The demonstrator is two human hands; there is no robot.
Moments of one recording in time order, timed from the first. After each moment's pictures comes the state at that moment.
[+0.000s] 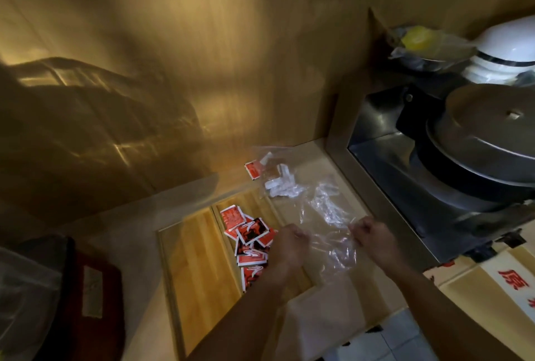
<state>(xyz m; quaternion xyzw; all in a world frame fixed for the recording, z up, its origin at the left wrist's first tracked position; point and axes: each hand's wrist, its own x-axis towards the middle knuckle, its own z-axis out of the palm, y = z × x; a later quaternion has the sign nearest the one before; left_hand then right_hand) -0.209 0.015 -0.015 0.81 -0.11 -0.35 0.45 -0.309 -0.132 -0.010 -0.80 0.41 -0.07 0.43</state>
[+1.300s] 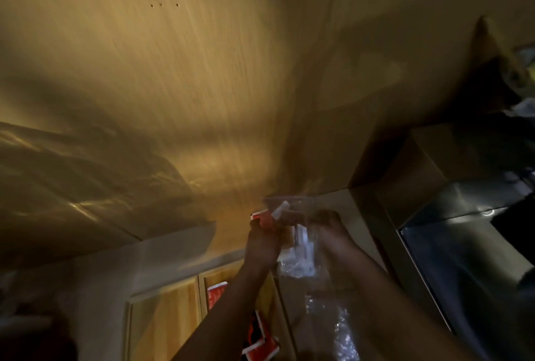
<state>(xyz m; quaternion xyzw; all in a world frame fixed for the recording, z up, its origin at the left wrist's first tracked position) -0.011 -0.058 -0.087 0.83 0.04 -0.24 0.51 -0.066 -0.196 -0.034 -0.73 0.35 0.09 0.58</state>
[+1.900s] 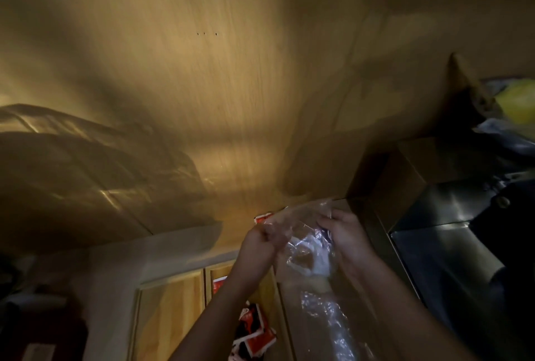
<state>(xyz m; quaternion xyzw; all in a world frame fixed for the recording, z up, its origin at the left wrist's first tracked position) -0.066 -0.034 0.034 0.76 -0.03 -0.25 0.60 -0.103 -0.188 0.024 -0.59 0.30 -0.05 0.75</state>
